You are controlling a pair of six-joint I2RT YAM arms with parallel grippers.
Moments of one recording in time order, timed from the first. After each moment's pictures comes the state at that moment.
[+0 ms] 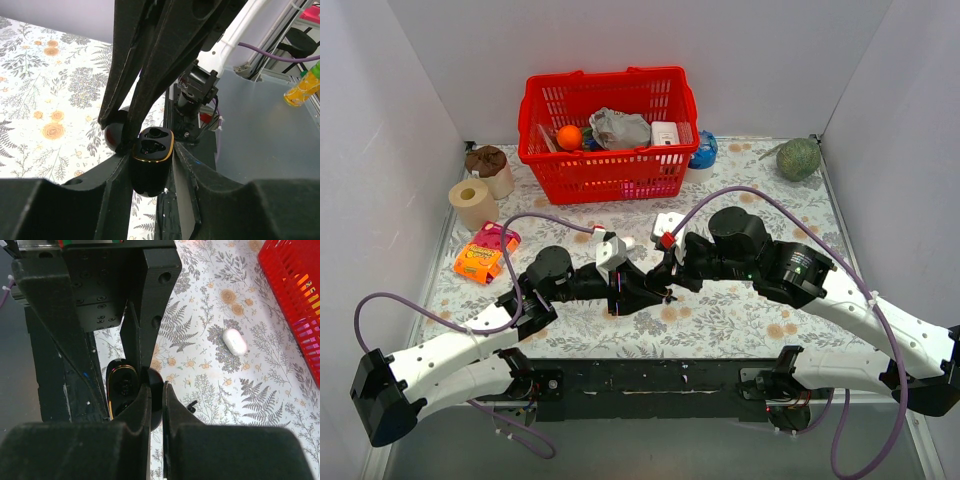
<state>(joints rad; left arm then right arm) -0.89 0.89 0.62 0.28 0.62 -0.22 1.06 1.07 1.24 -0.64 -0.24 -0.21</state>
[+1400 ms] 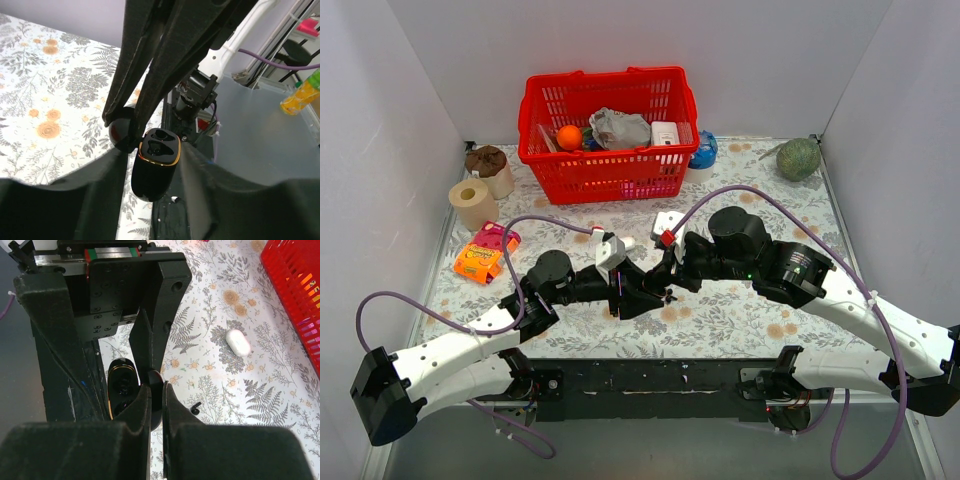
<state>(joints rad) -0.89 0.90 0.57 0.35 0.58 -0.28 1.06 1.07 1.24 -0.63 -0.24 -0.18</state>
